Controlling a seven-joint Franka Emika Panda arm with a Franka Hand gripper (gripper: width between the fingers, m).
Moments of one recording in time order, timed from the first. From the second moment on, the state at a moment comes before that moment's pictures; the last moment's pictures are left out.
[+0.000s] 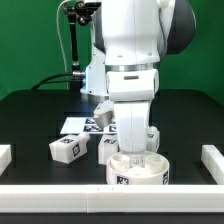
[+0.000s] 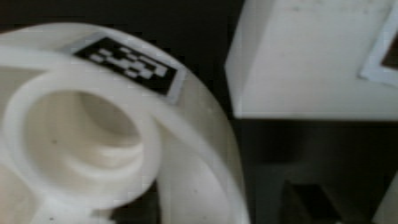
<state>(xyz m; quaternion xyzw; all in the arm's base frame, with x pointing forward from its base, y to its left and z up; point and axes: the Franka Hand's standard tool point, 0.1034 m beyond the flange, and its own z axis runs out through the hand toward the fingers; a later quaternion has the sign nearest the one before) 0.553 0.013 0.013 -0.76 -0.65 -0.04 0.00</state>
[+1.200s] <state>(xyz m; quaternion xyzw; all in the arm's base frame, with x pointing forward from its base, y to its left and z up) 0.570 0.044 0.012 -0.76 -0.65 -0.03 0.02</state>
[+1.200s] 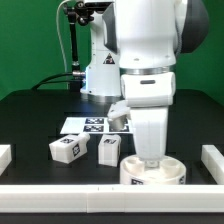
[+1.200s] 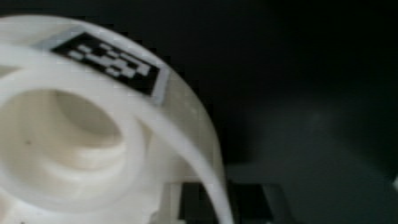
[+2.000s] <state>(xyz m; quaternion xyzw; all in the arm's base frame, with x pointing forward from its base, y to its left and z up) 0.577 0.093 0.013 -0.78 -0.62 -0.01 0.05</state>
